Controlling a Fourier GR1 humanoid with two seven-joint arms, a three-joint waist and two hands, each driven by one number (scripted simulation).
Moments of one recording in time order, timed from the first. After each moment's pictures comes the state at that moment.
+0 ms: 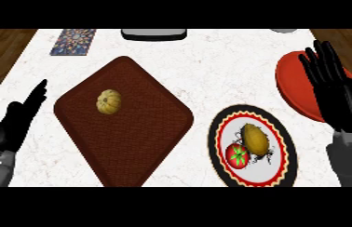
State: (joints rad) left arm -0.10 0.59 -0.08 -1.37 0.06 0.10 0.16; right arm -0.25 -0.40 -0.05 -1.47 -0.43 0.11 -0.18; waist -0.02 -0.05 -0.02
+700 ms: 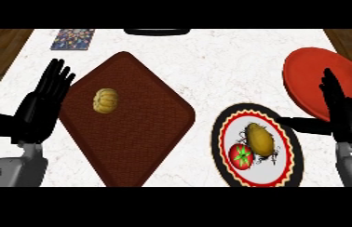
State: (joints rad) left arm -0.15 0.35 0.02 -1.53 0.37 0.04 0.00; right arm -0.15 -0.48 0.01 -1.37 -0.08 -0.26 0.08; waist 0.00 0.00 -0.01
